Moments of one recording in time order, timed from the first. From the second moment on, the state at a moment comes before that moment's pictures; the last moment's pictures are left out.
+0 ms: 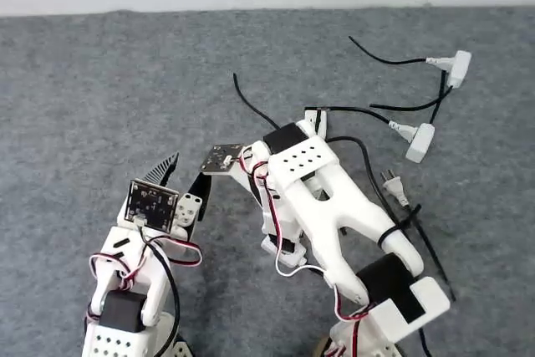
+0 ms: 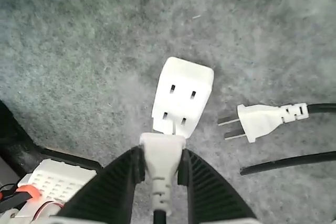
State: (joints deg) left arm 6.2 -95.8 89.2 35.8 -0.9; right arm -33.1 3.1 14.3 95.2 39.2
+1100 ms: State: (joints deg) left arm -2.6 -96.0 88.8 31.5 5.6; right arm -30.9 0.8 16.6 96.9 39.3
